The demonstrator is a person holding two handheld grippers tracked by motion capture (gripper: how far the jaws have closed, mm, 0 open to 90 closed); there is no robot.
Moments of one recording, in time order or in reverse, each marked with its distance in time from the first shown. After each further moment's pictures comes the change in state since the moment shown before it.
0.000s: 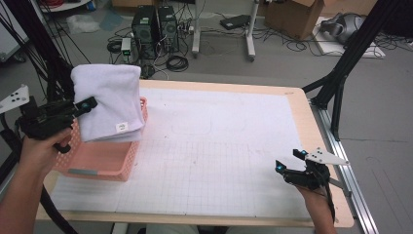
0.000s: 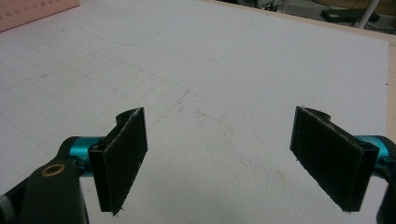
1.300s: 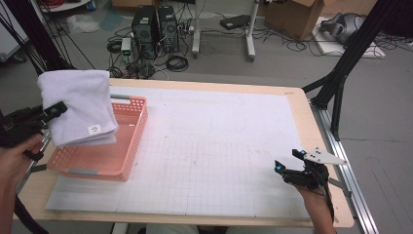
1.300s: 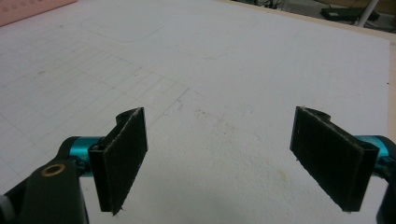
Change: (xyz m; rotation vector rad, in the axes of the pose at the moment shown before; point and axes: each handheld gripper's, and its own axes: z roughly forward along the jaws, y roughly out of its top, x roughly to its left) left arm 0.033 -0.011 -0.058 0.000 0.104 -0.025; right arm 0.002 0.000 0.002 0.013 -0.004 -0.004
